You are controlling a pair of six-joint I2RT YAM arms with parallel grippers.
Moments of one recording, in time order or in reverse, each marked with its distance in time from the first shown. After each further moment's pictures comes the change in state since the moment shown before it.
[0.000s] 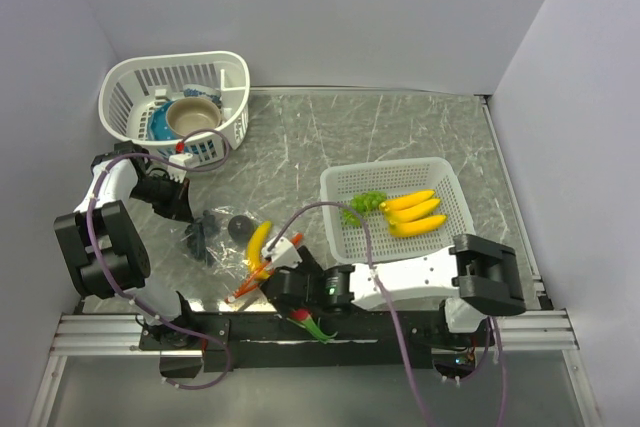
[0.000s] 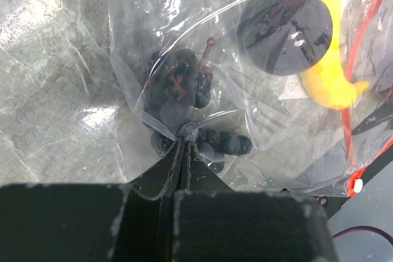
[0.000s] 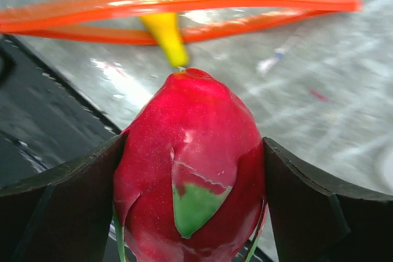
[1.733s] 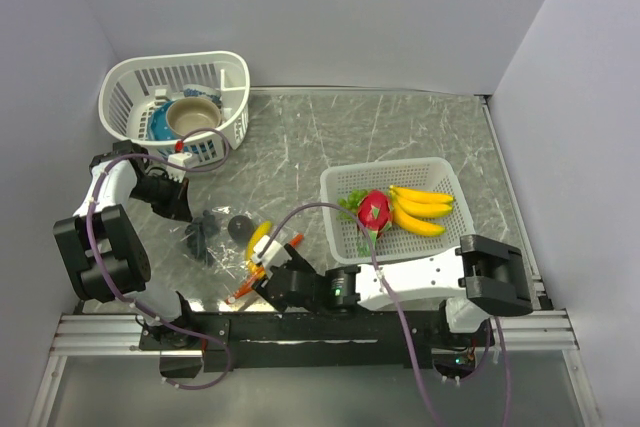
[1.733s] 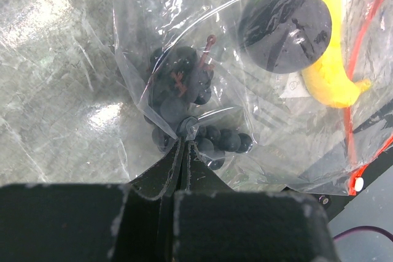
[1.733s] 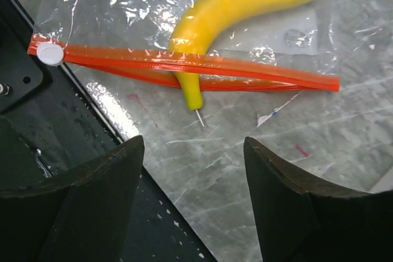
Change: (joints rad) left arm 0.000 -0.025 0.000 -0.003 -0.011 0.001; right arm 0.003 -0.040 -0.033 0.203 -0.001 -0.262
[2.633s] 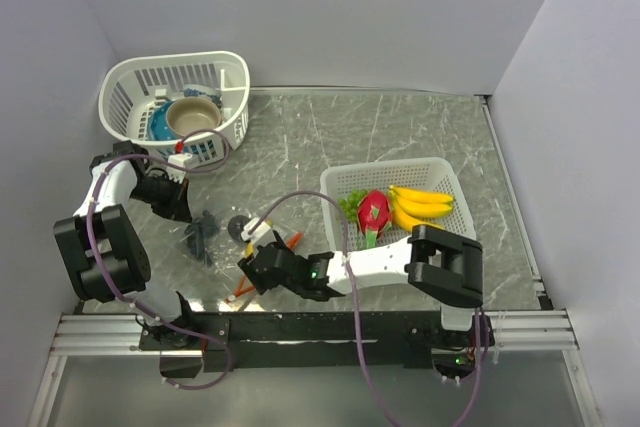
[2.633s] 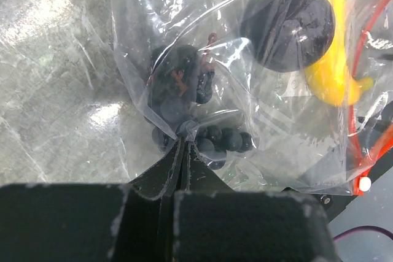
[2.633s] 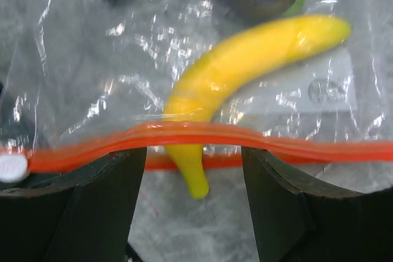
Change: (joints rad) left arm 0.000 0.000 -0.004 0.003 -0.005 0.000; right arm -0.122 0.234 0.058 0.252 -0.114 0.042
